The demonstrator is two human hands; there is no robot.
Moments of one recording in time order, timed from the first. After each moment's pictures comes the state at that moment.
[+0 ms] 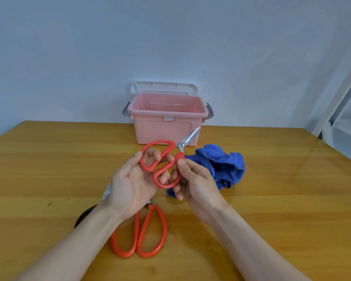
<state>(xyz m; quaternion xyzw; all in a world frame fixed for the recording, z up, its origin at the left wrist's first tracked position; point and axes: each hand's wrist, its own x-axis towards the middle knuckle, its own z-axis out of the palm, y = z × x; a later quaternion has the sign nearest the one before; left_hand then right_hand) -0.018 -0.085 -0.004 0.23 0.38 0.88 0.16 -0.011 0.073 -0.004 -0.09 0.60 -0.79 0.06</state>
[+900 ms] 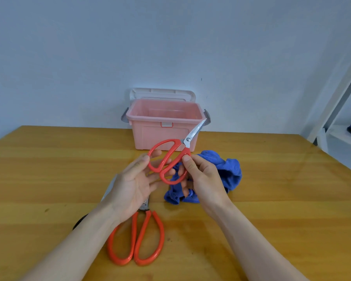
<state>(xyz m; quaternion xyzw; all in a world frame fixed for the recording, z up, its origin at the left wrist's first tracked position) -0.023 -0.082 0.004 0.12 0.46 0.88 0.10 -0.027 0.092 0.004 -0.12 0.69 -0.71 -0.04</state>
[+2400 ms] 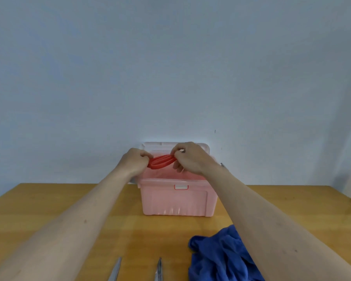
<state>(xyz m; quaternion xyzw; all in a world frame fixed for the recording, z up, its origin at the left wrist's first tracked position) -0.233 -0.132 0.104 -0.02 0.90 0.42 -0.11 -0.234 0.047 0.118 -0.15 0.90 -0.40 -0.07</state>
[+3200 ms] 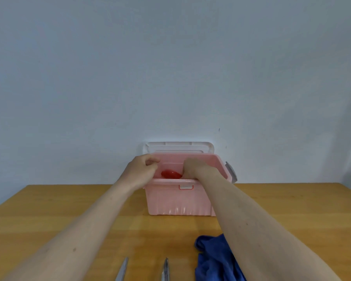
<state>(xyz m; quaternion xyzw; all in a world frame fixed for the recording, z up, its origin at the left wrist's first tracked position) -0.222 -0.136 0.081 0.04 0.88 0.46 -0.11 -0.289 0.044 0.080 -0.10 0.99 -0.10 0.06</state>
